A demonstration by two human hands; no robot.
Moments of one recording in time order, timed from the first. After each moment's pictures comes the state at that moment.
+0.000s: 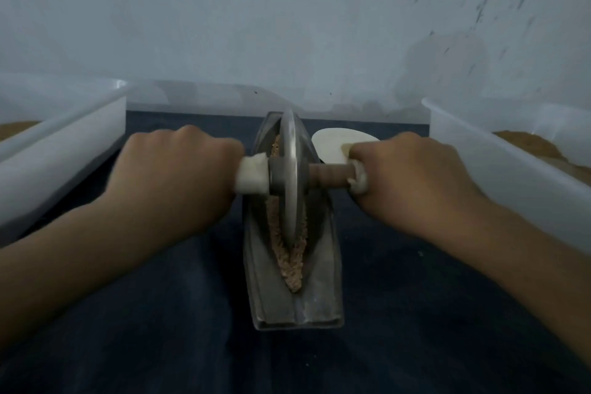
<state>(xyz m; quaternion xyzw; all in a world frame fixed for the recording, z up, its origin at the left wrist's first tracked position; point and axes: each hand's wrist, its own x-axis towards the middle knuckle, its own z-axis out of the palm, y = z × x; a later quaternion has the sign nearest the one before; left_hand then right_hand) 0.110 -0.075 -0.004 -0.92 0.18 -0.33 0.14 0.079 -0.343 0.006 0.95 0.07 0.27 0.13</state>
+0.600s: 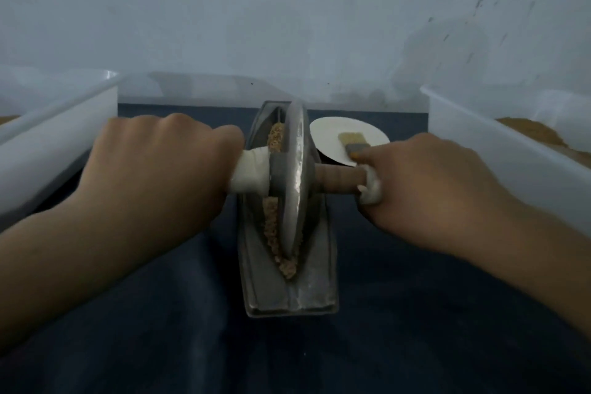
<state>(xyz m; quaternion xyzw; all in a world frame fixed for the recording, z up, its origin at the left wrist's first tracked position) 0.092 -0.076 0.003 -0.90 0.20 -0.36 0.16 0.054 -0.351 0.003 0.95 0.09 0.28 0.07</state>
